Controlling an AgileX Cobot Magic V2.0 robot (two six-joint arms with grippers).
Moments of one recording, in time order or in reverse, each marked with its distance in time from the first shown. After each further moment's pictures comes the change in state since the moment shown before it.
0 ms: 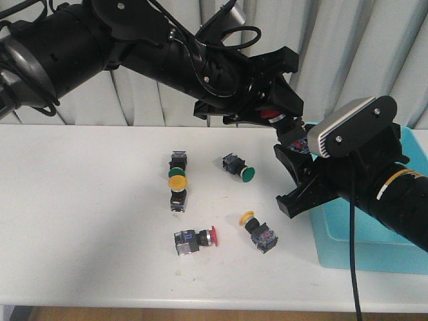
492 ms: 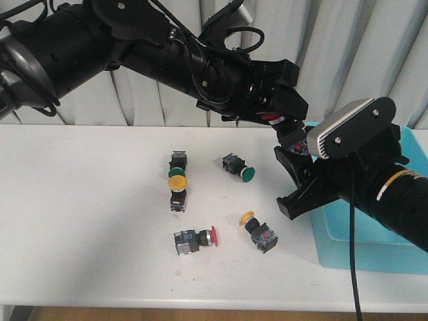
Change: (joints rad) left arm 0.000 0.000 0.000 -0.008 0.007 0.192; right arm 0.000 0.000 0.000 -0.002 0.015 -0.003
